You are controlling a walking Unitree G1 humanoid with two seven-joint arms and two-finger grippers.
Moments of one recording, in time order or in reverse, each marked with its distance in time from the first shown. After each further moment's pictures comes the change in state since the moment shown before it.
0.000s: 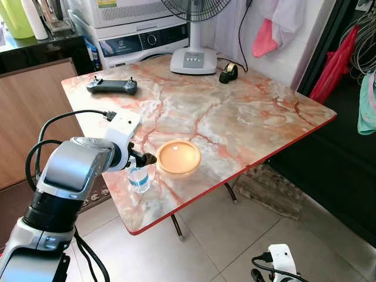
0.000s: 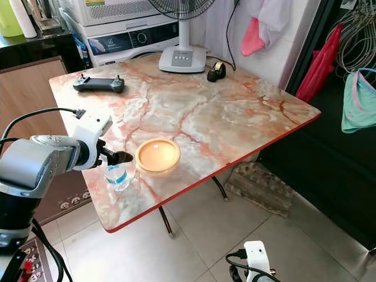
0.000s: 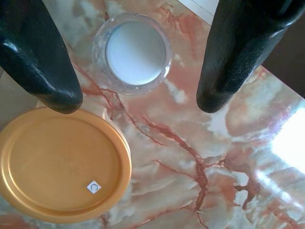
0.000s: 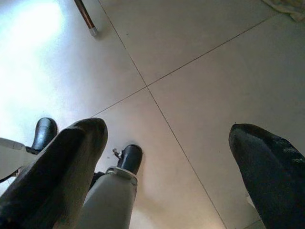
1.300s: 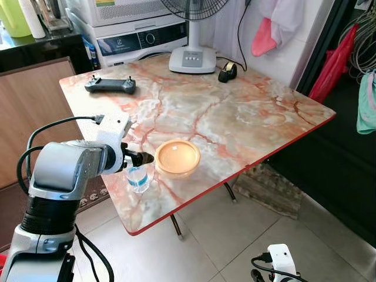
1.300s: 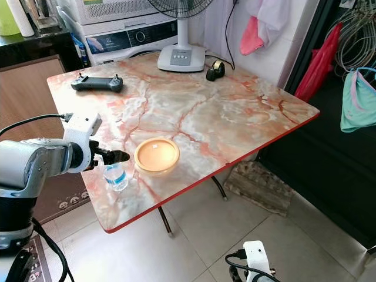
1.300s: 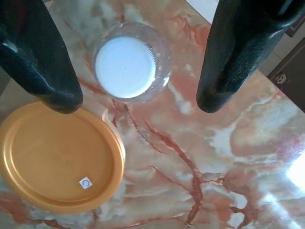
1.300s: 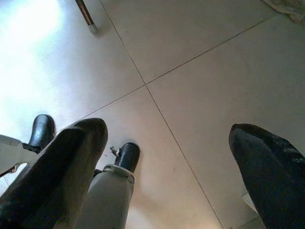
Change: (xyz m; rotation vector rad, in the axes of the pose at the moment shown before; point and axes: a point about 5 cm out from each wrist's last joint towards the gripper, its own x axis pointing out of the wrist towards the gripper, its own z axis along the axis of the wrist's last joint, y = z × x) left arm -0.008 0.009 -0.005 -0.175 0.001 0.022; right arm 0.000 0.000 0.000 -0.019 0.003 0.000
